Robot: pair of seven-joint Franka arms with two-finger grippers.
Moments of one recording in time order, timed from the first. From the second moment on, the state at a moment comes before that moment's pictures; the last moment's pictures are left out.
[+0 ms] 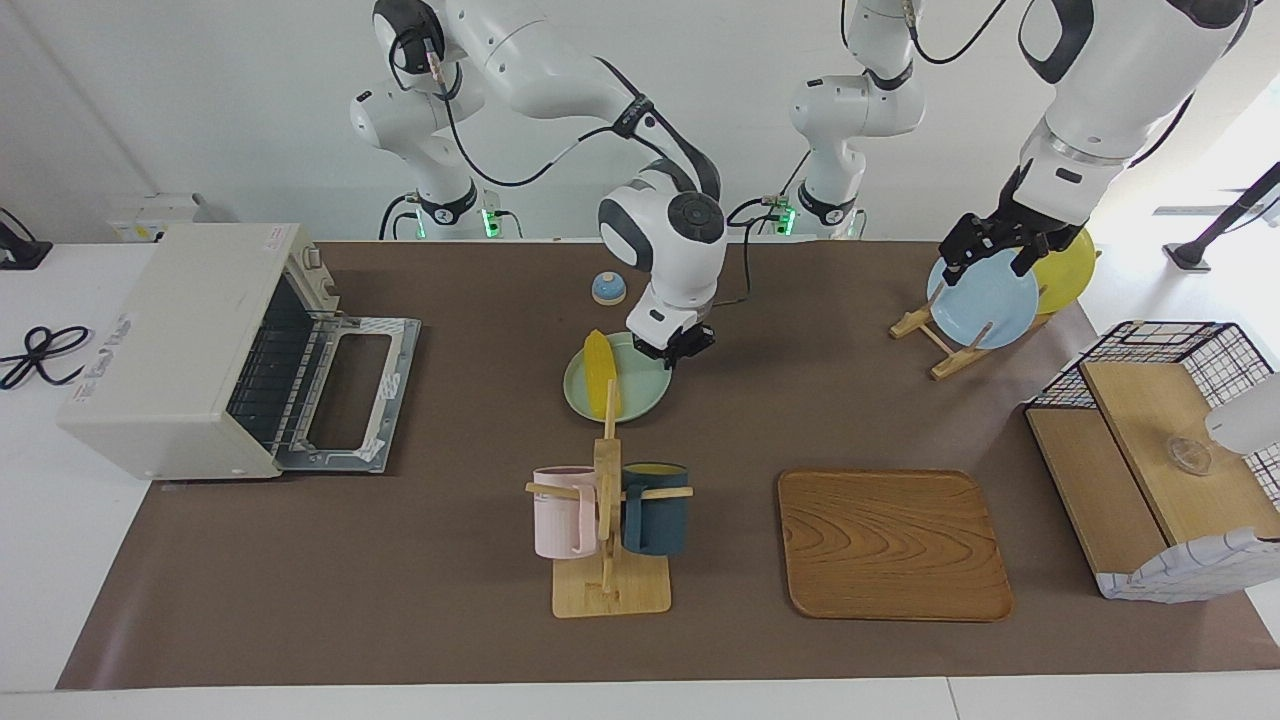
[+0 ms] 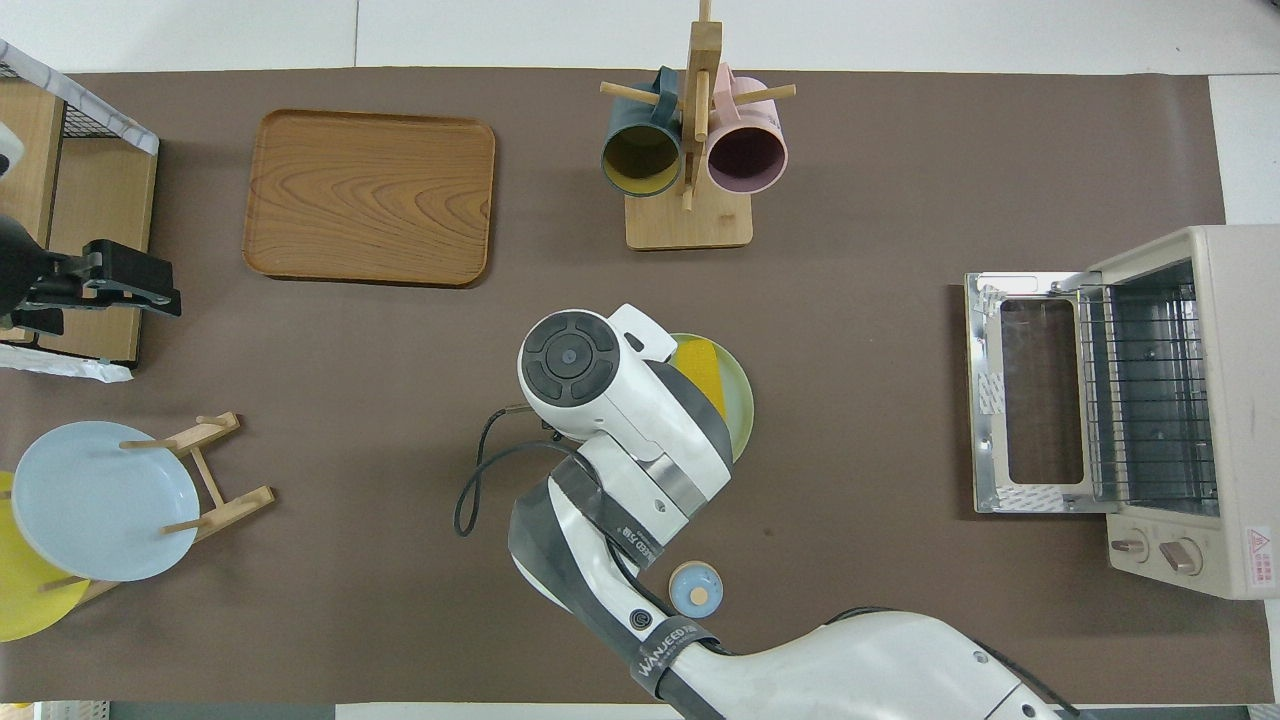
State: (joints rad) left arm -0.07 0.00 -0.03 -1.58 -0.01 1.54 -0.18; right arm 0.65 0.46 0.09 -1.66 0.01 2.06 0.67
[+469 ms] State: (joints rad) left arm -0.07 0.00 -0.04 -1.59 -0.01 1.57 -0.18; right arm 0.54 0.33 0.09 -1.65 0.02 1.93 0.64
